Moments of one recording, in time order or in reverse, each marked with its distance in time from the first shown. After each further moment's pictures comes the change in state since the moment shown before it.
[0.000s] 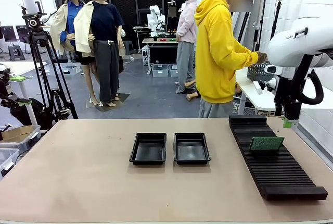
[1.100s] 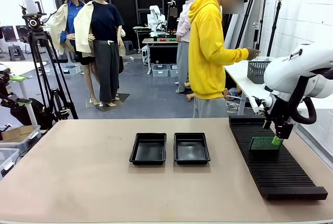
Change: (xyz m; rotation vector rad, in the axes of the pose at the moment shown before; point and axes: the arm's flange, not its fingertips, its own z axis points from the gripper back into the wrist) left arm 0.000 0.000 0.000 0.000 0.000 0.000; right arm 0.002 0.008 -0.067 -0.100 -0.129 0.089
